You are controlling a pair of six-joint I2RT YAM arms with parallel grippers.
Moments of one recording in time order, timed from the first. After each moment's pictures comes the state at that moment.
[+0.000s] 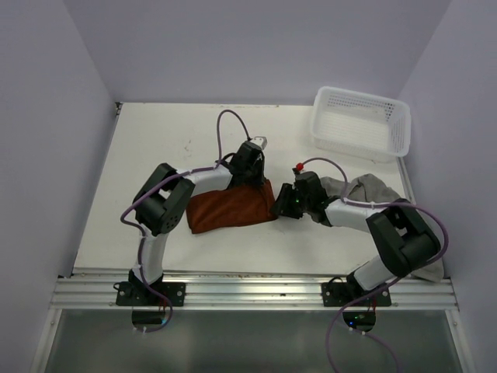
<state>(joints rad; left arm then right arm) -0.67 2.06 1.33 -0.05 0.01 -0.49 0.53 1.54 0.62 0.11 -0.19 0.74</state>
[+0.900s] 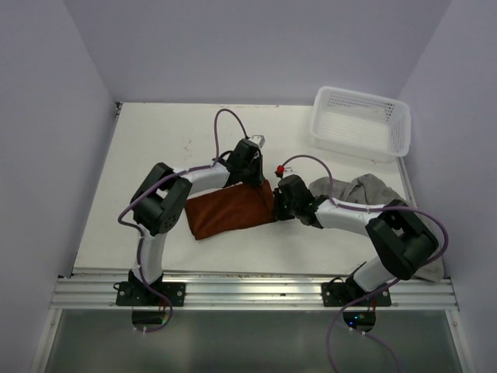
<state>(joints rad) -0.65 2.05 1.33 -0.07 0.05 -0.49 0.69 1.54 0.70 -0.01 0.06 0.50</state>
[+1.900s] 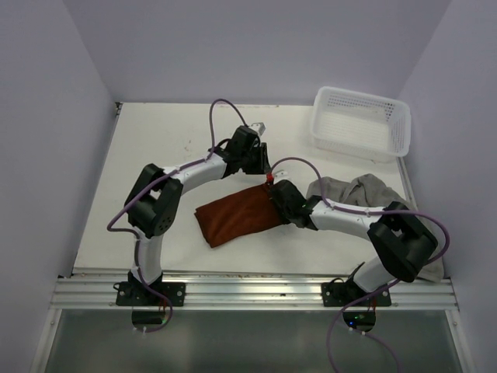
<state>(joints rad) -0.63 2.00 1.44 -0.18 0.14 -0.55 0.79 1.53 0.76 -0.22 0.35 0.27</state>
